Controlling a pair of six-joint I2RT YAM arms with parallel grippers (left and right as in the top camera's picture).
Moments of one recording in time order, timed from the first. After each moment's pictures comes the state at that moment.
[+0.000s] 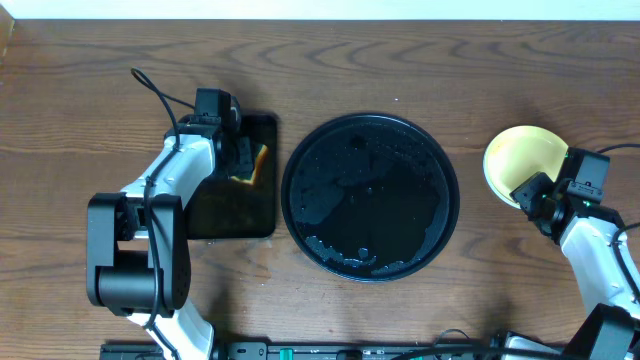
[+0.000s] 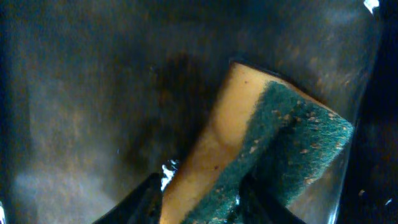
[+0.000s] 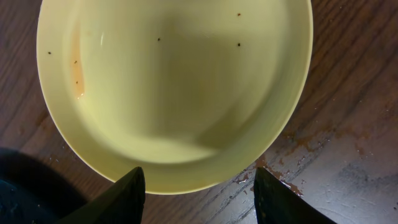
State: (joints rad) left arm -0.05 1.86 1.13 -0.58 0.05 -0.20; right arm -0.31 1.40 0.72 -0.41 -0.01 0.59
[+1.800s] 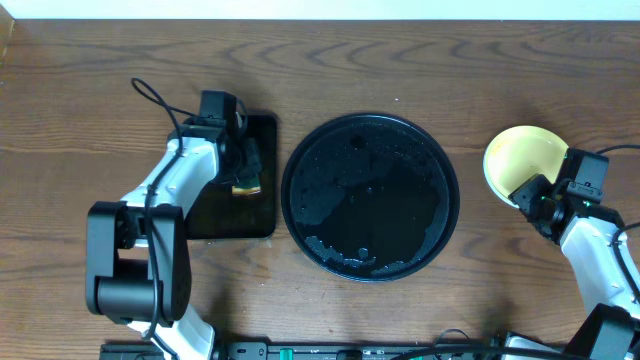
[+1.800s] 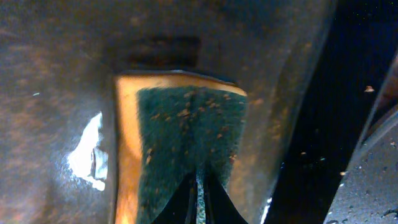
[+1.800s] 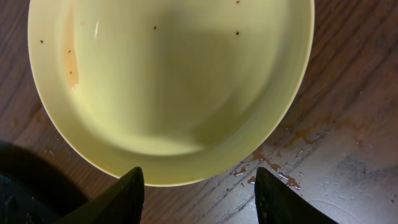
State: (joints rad) left arm -0.09 1.82 1.12 -0.60 0.13 -0.37; right arm -0.31 1.40 0.72 -0.43 -0.01 0.58
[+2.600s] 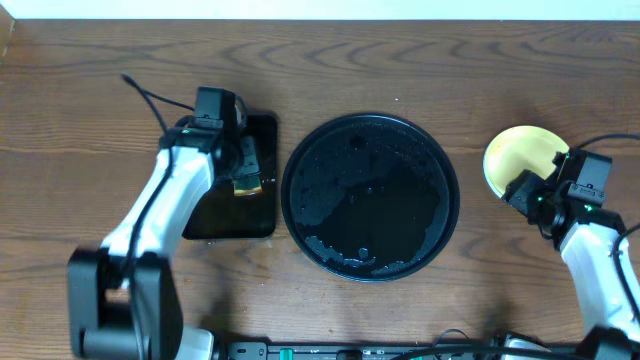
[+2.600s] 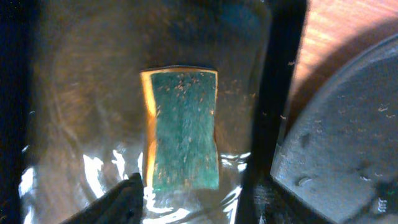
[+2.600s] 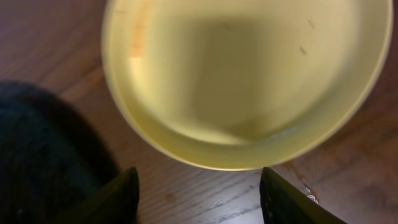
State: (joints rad) left arm -0.11 1.62 1.12 -0.72 0.07 -0.32; right arm -0.28 1.32 0.72 -0.44 -0.12 0.36
